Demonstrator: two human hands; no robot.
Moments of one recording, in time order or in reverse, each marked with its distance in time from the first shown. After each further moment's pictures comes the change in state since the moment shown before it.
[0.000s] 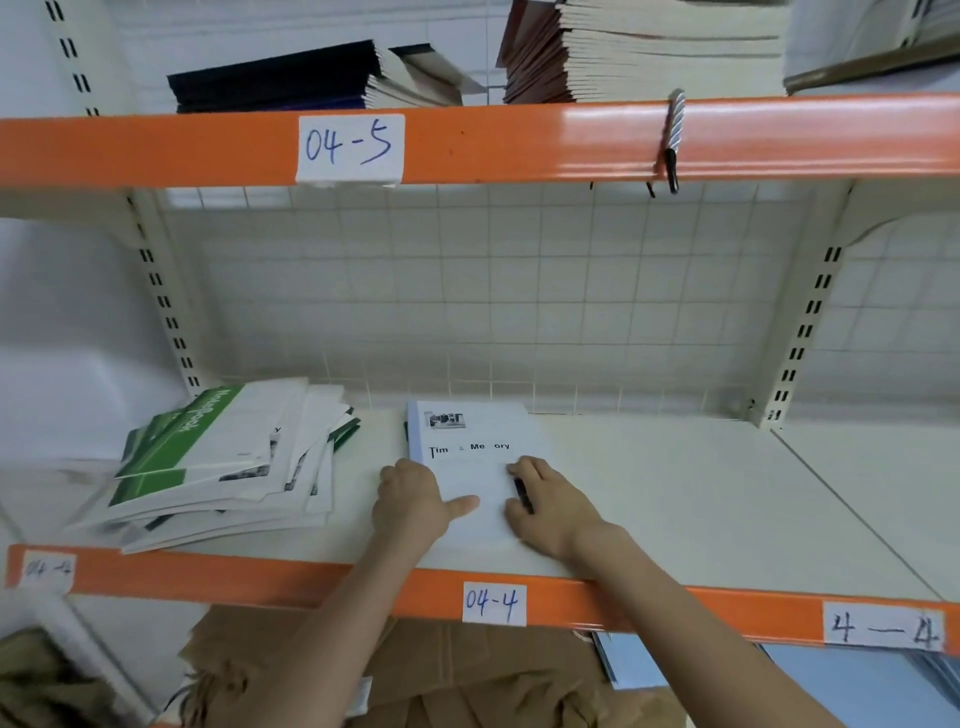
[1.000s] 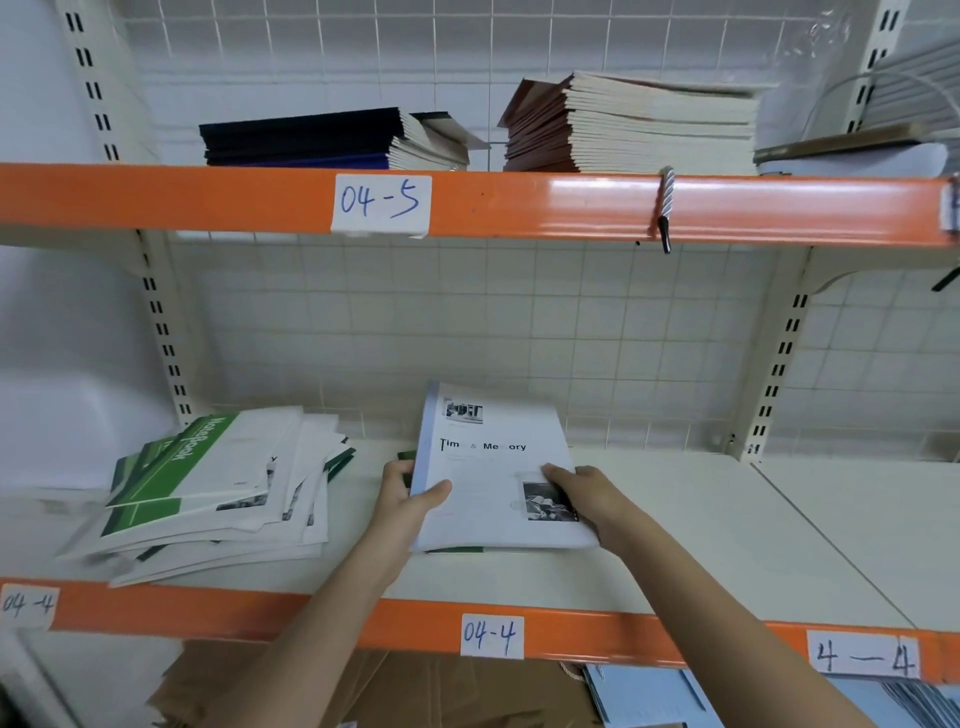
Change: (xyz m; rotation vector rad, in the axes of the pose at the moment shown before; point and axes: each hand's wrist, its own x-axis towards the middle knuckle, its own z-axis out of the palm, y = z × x) left_hand -0.003 -0.012 -0.022 -1.339 -0.131 0.040; right_hand 0.003 0.001 -0.057 0.865 0.082 0.492
